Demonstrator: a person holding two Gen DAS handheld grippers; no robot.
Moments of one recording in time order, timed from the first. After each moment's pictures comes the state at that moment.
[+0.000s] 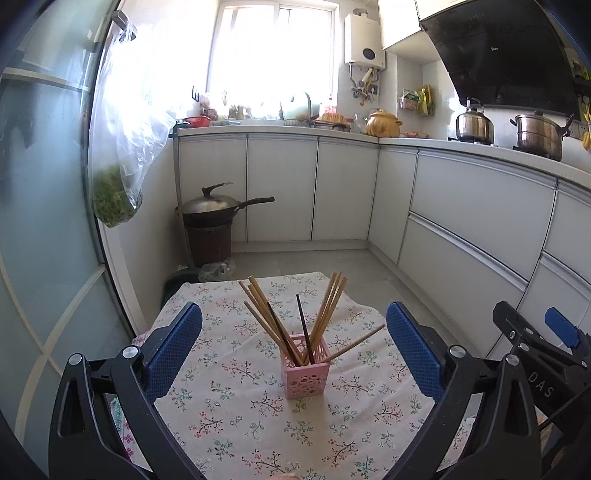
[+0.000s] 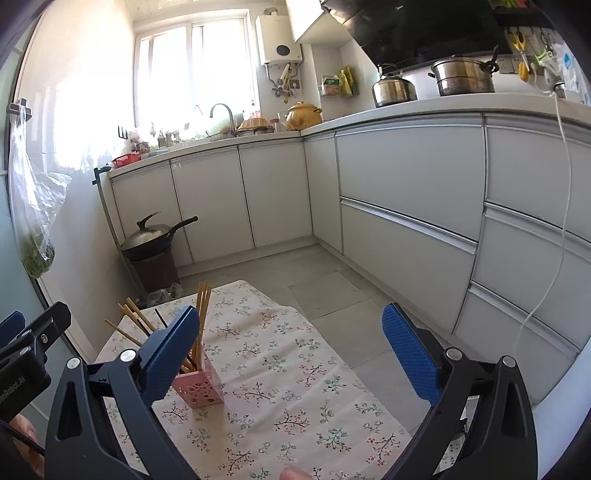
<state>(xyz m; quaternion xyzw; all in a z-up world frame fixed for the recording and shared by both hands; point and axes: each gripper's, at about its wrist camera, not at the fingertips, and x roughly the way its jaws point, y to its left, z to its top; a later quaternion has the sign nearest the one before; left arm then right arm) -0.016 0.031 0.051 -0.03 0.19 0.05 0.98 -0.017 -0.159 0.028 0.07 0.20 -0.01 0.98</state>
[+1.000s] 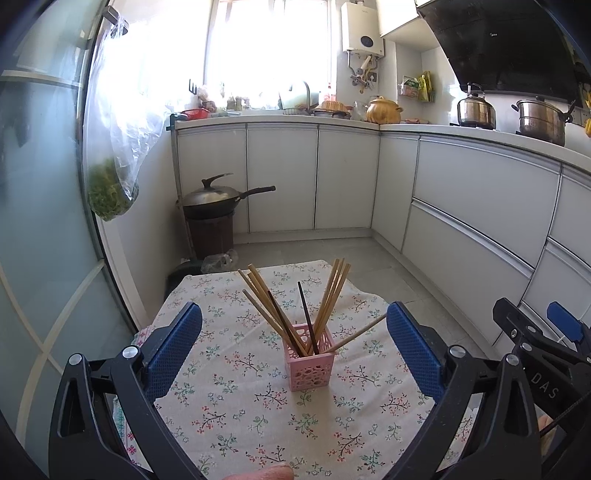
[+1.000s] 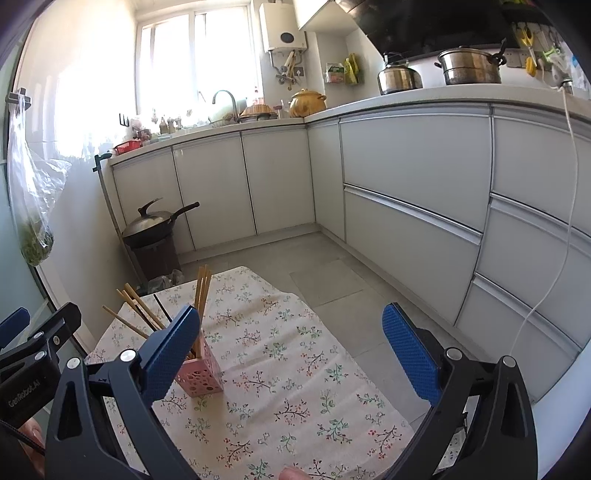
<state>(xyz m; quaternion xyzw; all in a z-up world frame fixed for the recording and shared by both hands) -0.008 0.027 0.043 -0.02 0.21 0.06 0.98 -0.010 -0.158 0.020 0.07 0.22 0.00 0.97</state>
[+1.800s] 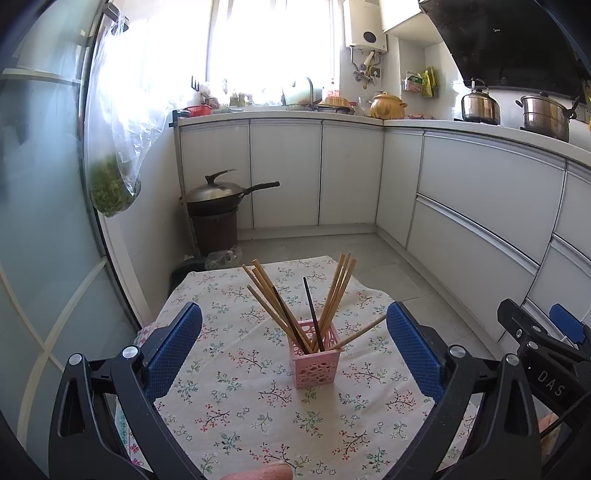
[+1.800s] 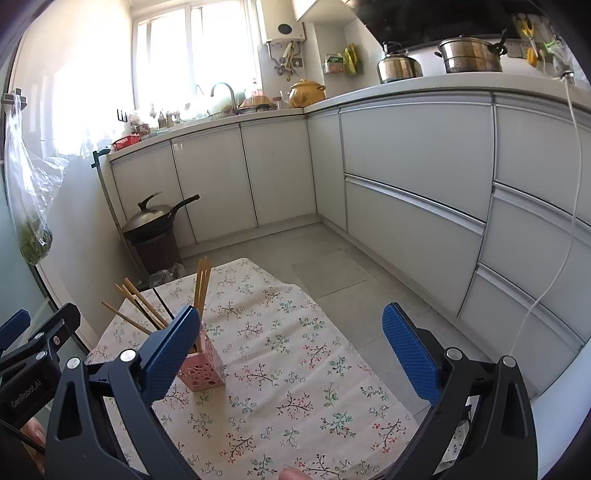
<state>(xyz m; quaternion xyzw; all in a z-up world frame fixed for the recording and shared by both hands) -0.004 0.032 0.039 -0.01 0.22 0.06 0.97 -0.005 -0.160 0.016 0.08 0.24 0.00 0.97</state>
